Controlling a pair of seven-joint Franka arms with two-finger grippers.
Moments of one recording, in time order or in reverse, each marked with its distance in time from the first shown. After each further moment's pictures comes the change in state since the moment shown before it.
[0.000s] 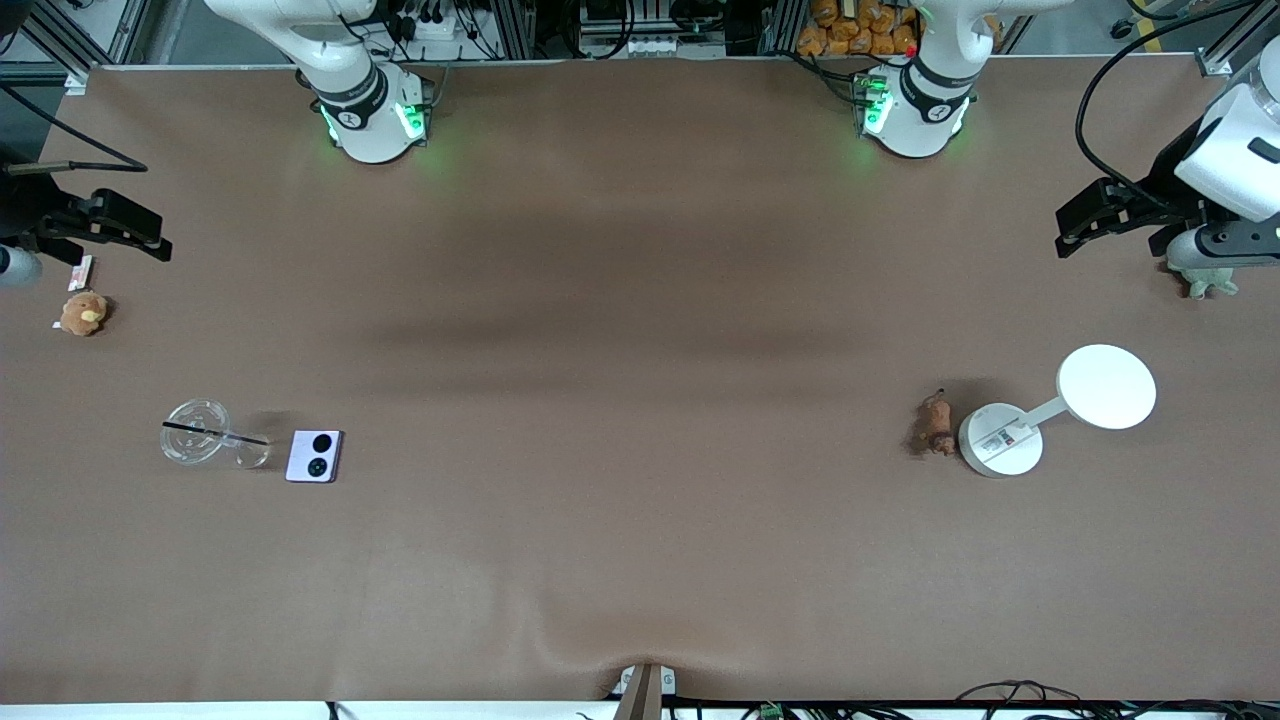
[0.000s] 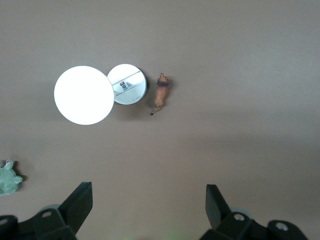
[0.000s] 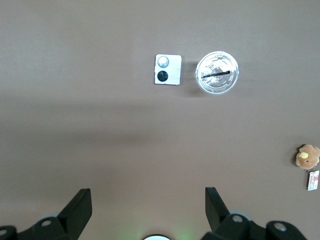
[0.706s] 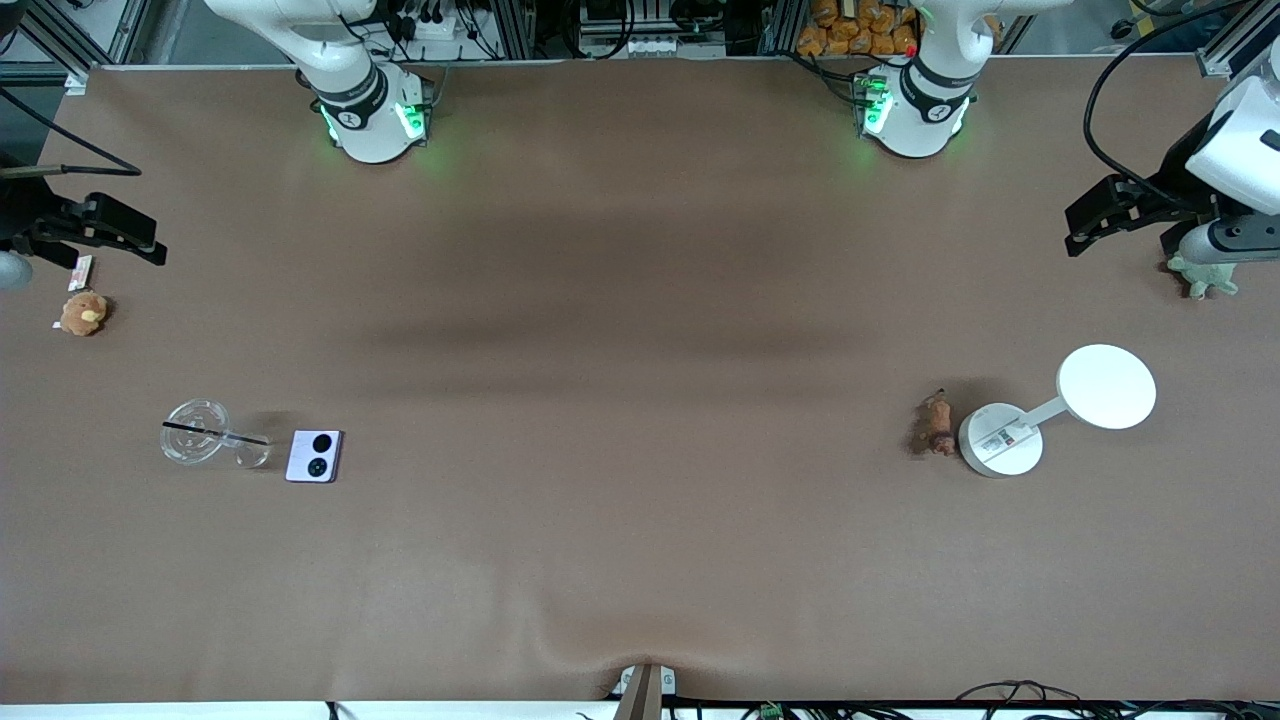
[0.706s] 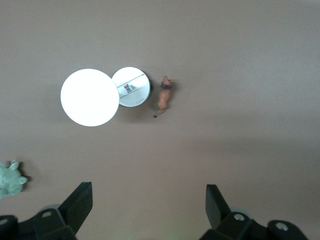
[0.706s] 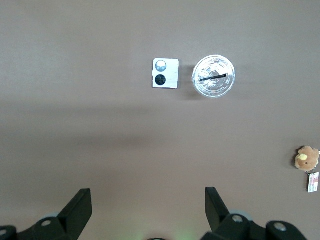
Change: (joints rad) left arm 0.003 -0.005 0.000 0.007 0.003 0.001 0.000; right arm 0.000 0.001 -0.014 0.001 0.001 0.017 0.000
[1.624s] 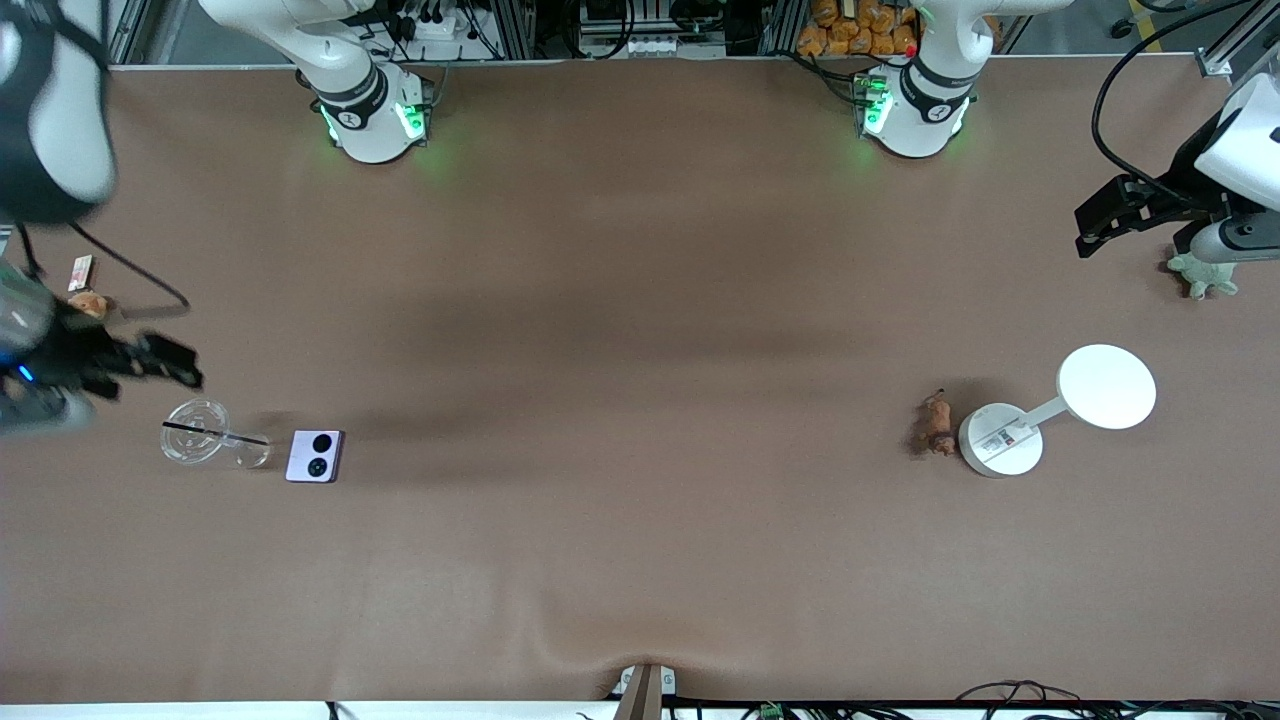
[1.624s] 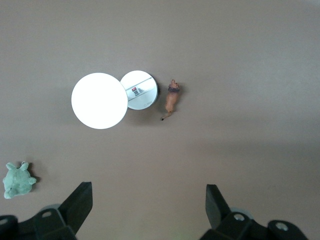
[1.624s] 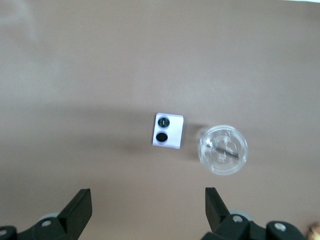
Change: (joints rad) left arm 0.001 0.002 0.001 0.011 0.040 0.000 0.000; right arm 0.192 0.191 -0.215 0.066 0.056 0.213 -0.116
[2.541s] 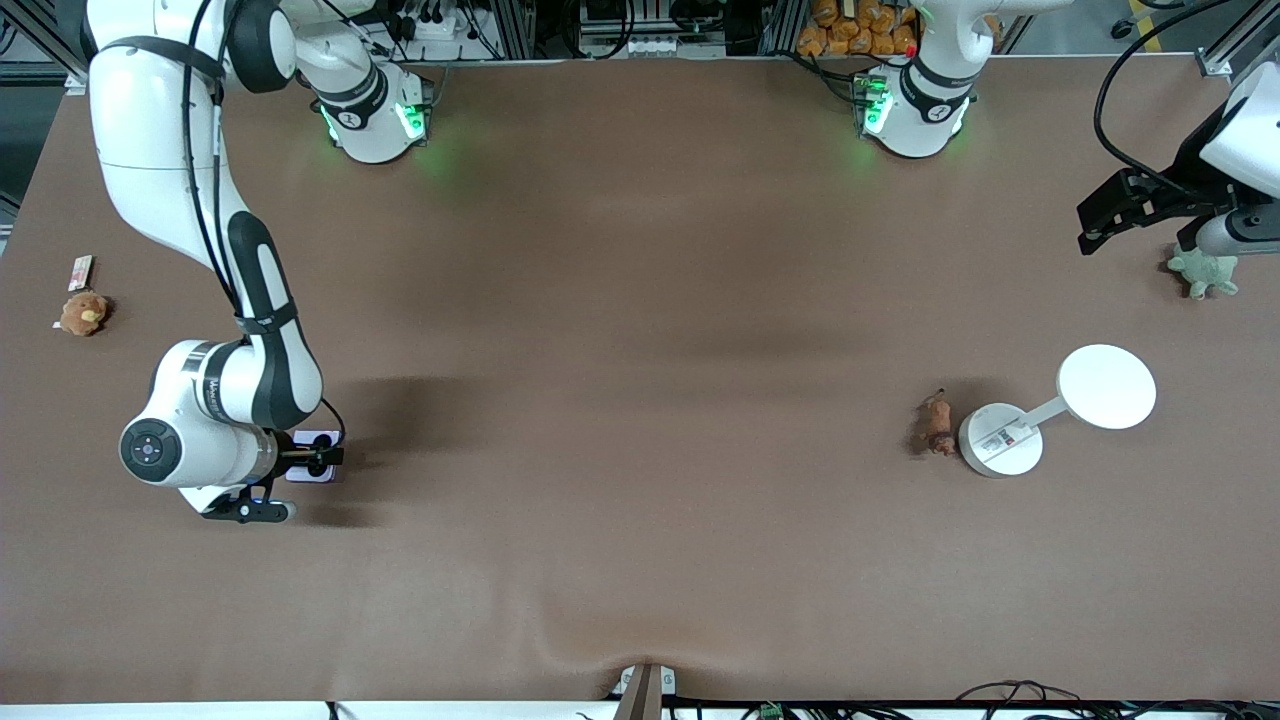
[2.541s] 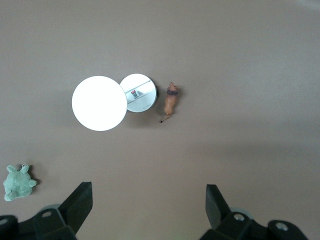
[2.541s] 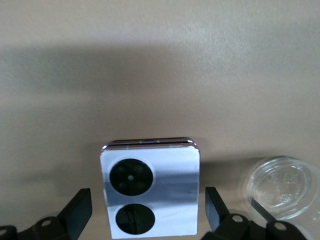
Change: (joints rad) left arm -0.002 -0.002 -0.003 0.012 0.000 -0.001 0.000; right arm -0.005 0.570 -0.011 -0.103 0.095 0.473 0.098
